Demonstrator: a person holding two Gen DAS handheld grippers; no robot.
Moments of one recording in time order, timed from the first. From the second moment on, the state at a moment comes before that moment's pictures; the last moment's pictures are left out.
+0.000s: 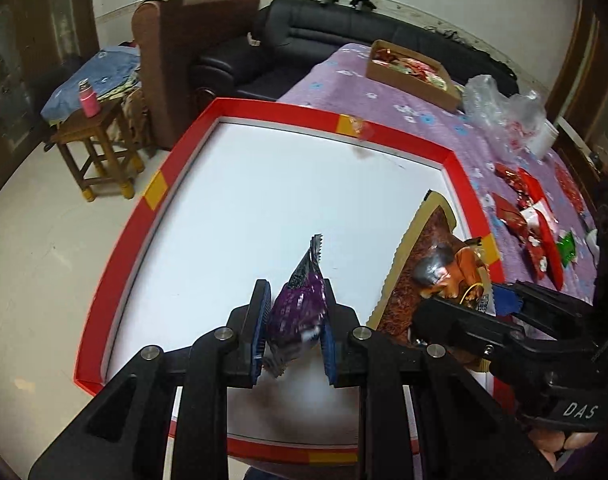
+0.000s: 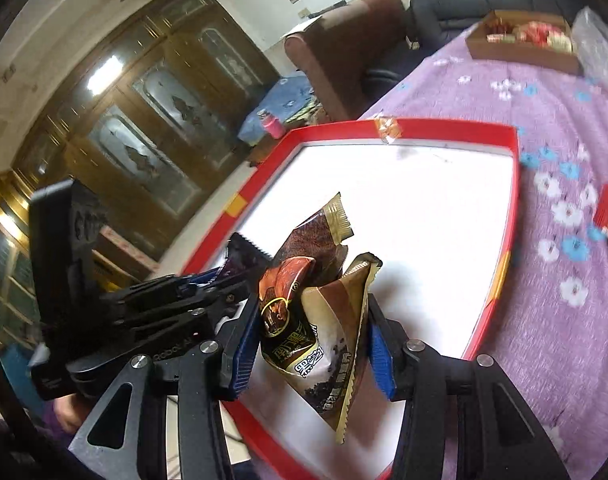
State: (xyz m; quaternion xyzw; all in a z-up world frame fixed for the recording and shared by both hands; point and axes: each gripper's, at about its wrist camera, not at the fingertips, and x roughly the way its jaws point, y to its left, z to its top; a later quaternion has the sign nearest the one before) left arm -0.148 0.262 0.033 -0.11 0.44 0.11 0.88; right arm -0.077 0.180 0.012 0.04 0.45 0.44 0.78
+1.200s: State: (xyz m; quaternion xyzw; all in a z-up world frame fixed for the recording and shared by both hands) left arm -0.095 0.082 0.078 0.04 0.43 -0.01 0.90; right arm 0.063 -0.194 0.026 0.26 0.42 0.21 0.85
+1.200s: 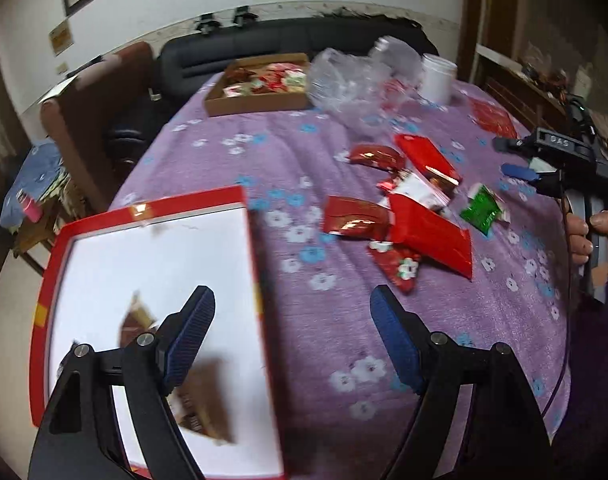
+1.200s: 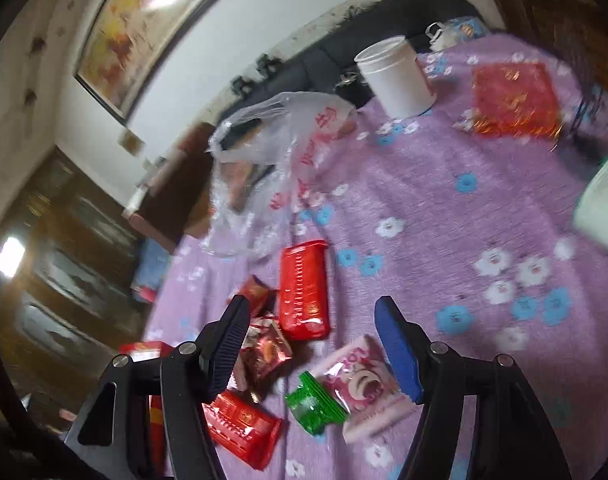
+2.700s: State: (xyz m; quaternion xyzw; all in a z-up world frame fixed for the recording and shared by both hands) left arm -0.054 -0.020 0.070 0.24 0.36 -0.17 0.89; right arm 0.045 -0.127 -0.008 0.12 0.53 0.28 0.79
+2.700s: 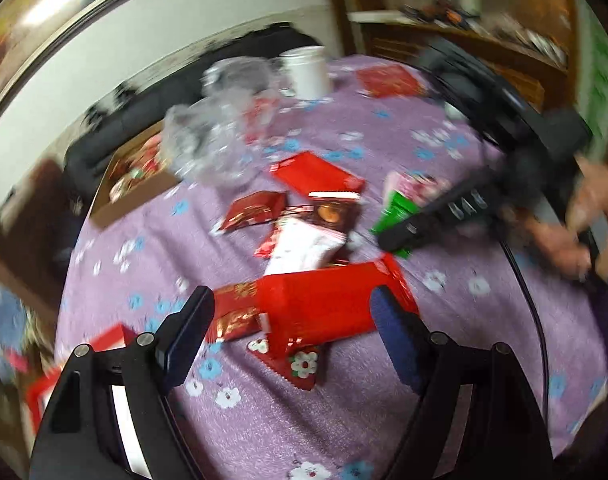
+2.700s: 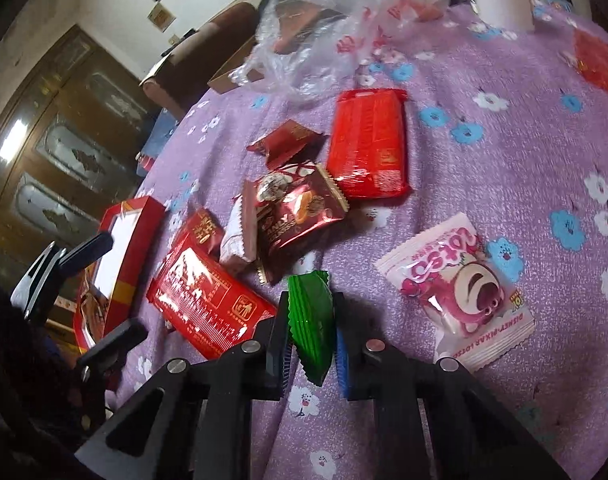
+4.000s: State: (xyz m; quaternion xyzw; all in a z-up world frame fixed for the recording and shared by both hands) left arm -0.096 0.071 0.039 -0.07 0.52 -0.03 0.85; right arm -0.015 -0.025 -0.002 -0.01 0.51 0.43 0.75
